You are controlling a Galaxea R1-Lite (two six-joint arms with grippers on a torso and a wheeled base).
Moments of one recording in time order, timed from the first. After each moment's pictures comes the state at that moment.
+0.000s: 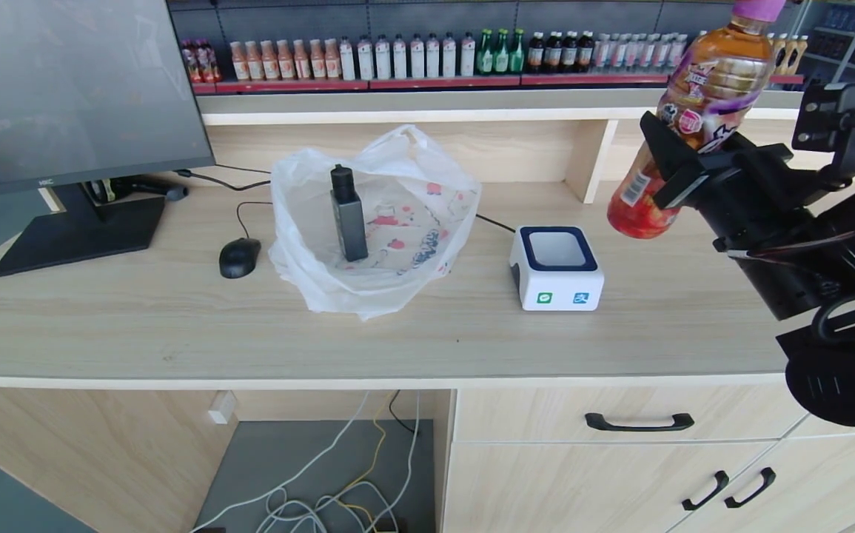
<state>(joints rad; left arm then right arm) 0.00 0.00 0.00 0.00 0.00 0.00 0.28 1.79 -0.84 -1.57 0.05 -0.07</state>
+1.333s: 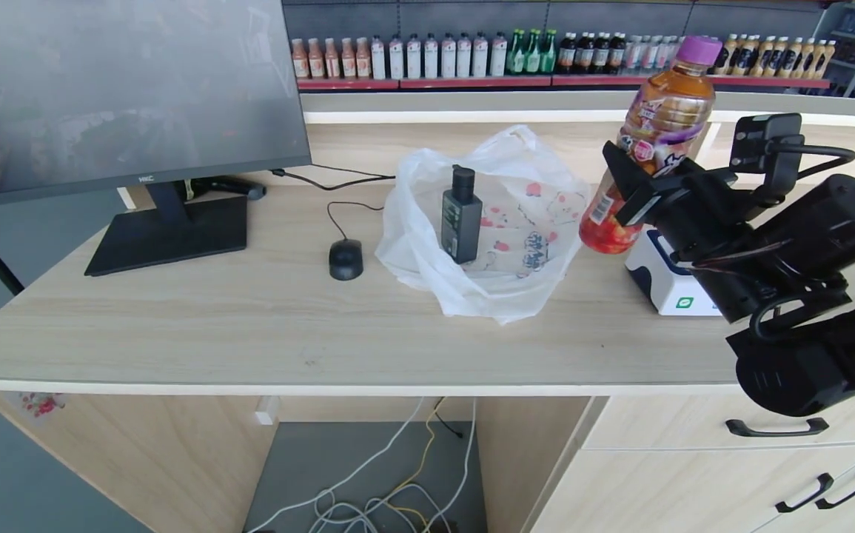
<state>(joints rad) 0.00 0.00 0.00 0.00 0.00 0.00 0.28 1.90 -0.89 -1.57 0.05 -0.04</state>
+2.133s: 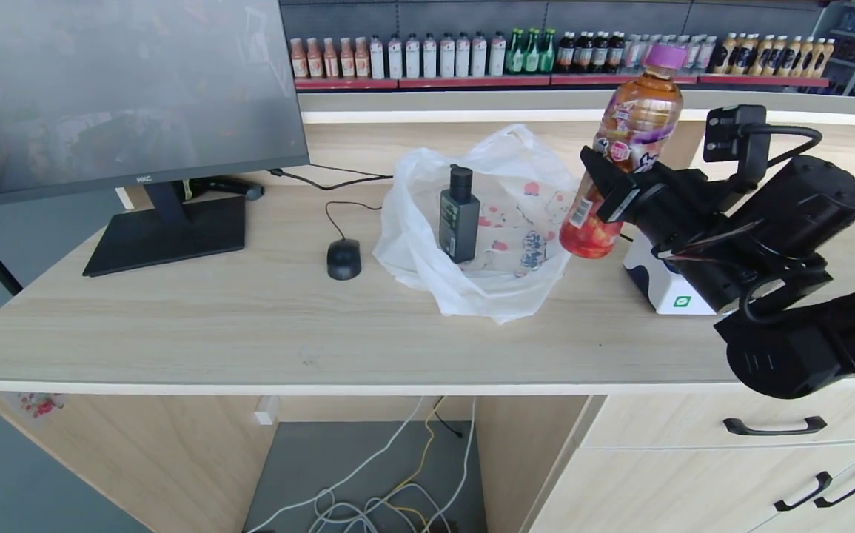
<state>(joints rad) 0.00 0.00 0.00 0.00 0.00 0.00 0.33 1.90 -0.99 -1.37 0.05 0.04</state>
